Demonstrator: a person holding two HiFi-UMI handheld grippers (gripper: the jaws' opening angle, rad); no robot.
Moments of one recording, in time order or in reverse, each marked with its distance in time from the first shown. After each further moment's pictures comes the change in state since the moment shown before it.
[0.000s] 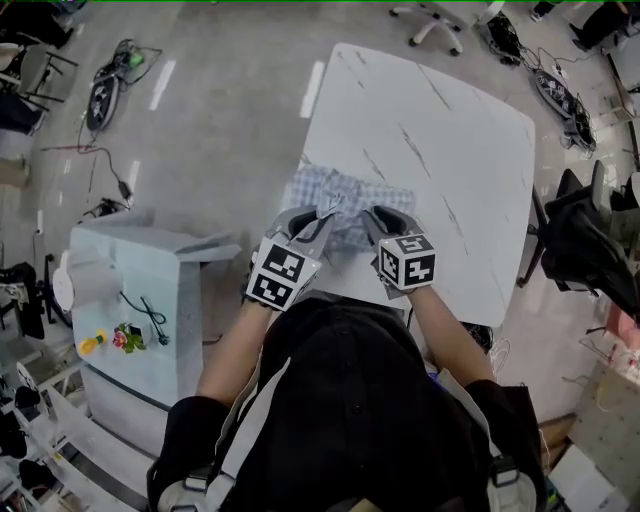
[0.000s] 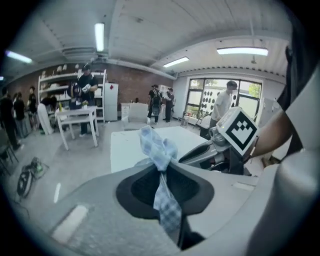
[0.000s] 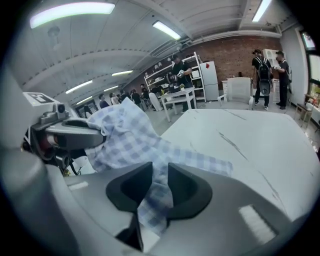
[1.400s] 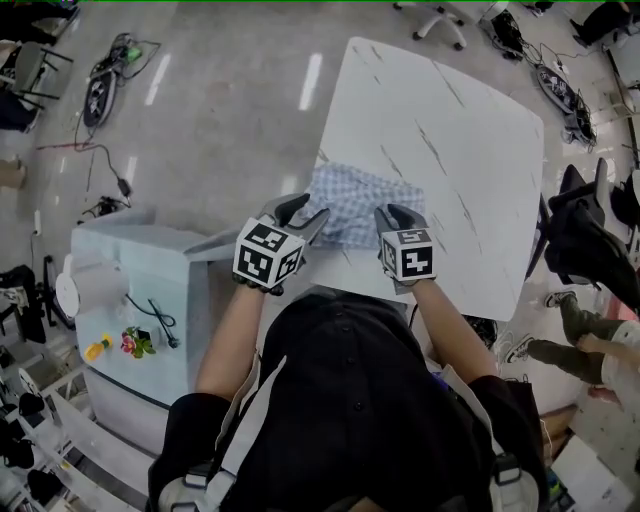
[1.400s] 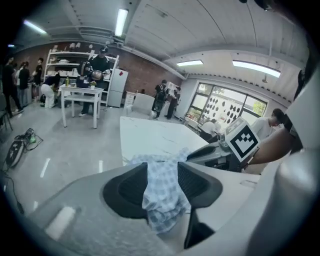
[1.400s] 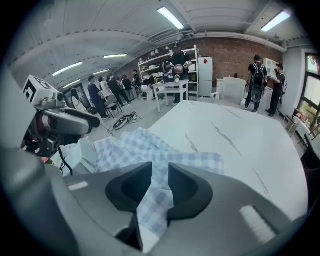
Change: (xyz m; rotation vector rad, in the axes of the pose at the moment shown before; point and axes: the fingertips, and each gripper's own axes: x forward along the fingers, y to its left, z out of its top) left arm -0.013 0.064 -0.040 -0.197 0.046 -0.077; right arm 0.031 0.000 -0.017 -0.051 0.121 -0.162
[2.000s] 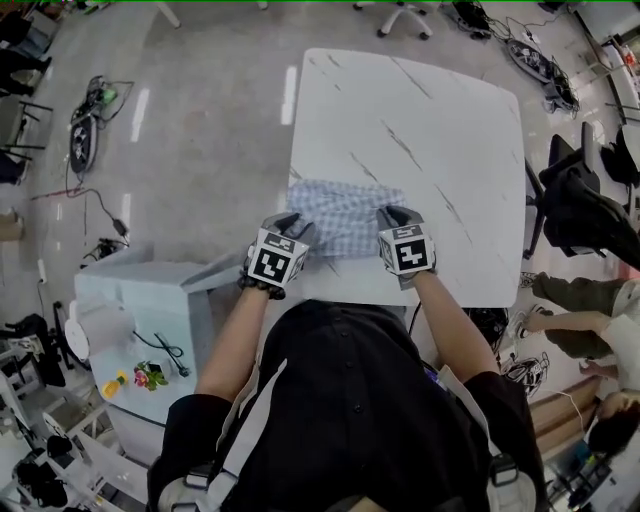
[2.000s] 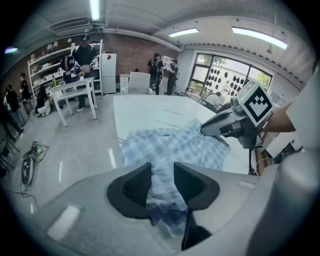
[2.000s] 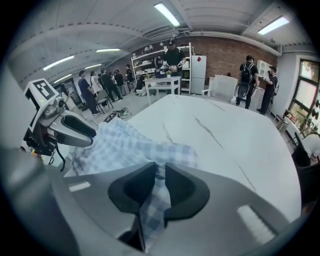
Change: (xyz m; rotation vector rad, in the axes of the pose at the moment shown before) left arm 0.063 0.011 -0.053 0.138 0.279 0.063; right arm 0.004 -0.065 -0.024 0.010 0.036 -0.090
